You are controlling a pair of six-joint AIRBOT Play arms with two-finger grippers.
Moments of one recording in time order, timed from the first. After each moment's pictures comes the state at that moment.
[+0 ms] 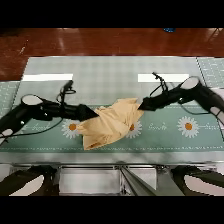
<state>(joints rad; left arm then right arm) -0.11 -1.15 0.70 0.34 -1.19 -1.04 0.07 -1.34 1.03 -0.78 1.19 1.17</state>
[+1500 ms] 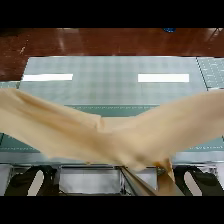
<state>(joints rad) 0.20 -0.56 1.55 1.29 -1.47 -1.54 -0.15 -0.62 1.75 -1.58 1.57 1.54</state>
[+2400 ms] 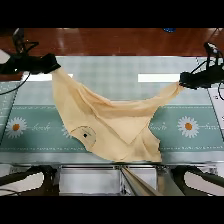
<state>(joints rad) 0.05 -1.41 1.36 1.05 -0.91 -1.48 -0.17 -1.34 1.23 -1.30 1.08 1.52</state>
